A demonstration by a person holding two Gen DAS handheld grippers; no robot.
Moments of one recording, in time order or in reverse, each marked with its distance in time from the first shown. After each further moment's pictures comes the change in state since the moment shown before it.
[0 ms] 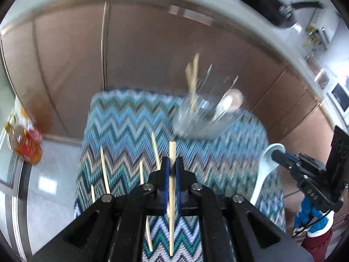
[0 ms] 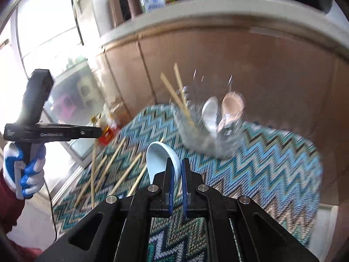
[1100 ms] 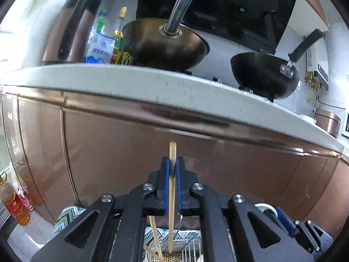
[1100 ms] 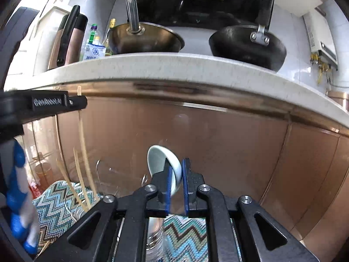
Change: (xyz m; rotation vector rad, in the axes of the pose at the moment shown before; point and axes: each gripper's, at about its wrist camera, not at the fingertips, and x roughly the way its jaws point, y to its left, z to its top) left arm 0.094 -0.079 0.112 0.034 -0.627 0.119; right arm 0.070 -0.047 0.049 -0.036 -0.429 -0.467
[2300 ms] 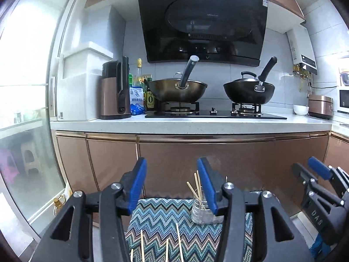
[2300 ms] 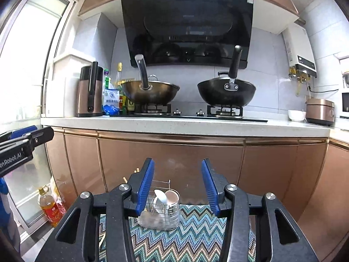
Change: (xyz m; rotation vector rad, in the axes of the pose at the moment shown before) left arm -0.294 0.015 0.029 0.184 -0.089 0.136; right arm -0.247 0.016 0.055 0.076 -0.121 -0.025
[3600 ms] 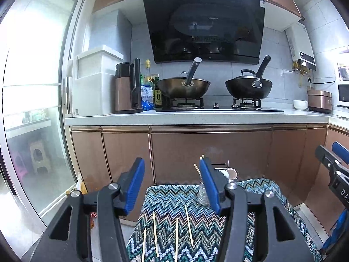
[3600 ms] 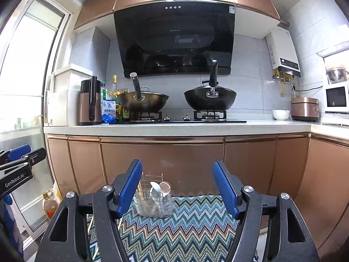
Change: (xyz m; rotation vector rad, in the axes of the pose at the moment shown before) left arm -0.066 0.008 -0.023 0.016 0.012 0.043; right arm -0.083 -0.016 -0.009 0.037 -0.031 -0.043
